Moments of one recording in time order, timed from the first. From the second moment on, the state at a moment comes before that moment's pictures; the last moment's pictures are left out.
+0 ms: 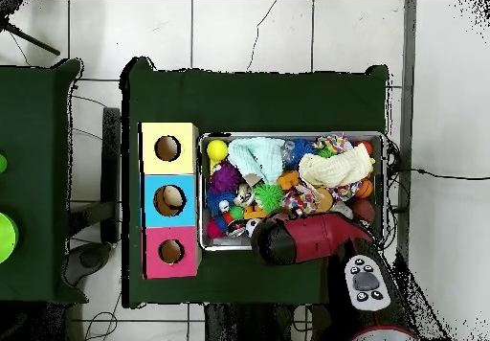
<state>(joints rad) -0.37 -0.60 0.00 1.78 -0.63 0.31 1.54</state>
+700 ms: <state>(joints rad) -0.37 -0.77 0.01 1.86 -0.56 0.45 1.54</state>
